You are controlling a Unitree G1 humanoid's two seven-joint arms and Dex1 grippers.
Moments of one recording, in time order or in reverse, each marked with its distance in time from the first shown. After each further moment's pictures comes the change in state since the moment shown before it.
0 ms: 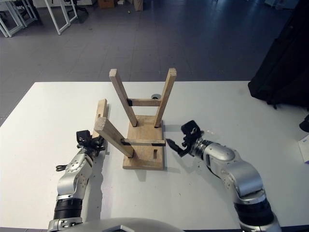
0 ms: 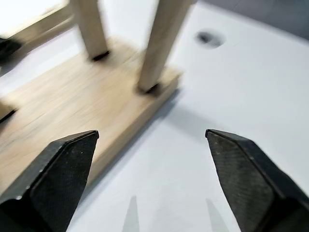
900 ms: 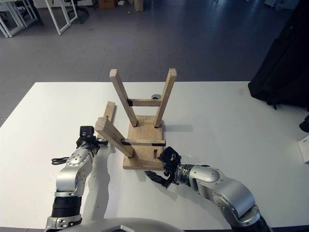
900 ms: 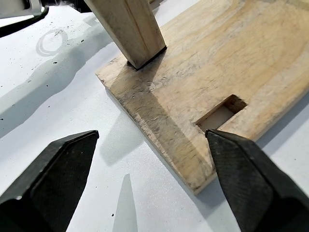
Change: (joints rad) left arm -0.009 0.014 -0.200 -0.113 0.225 0.277 0.110; right arm 0.188 -0.010 0.217 -0.252 0.146 0.138 0.052
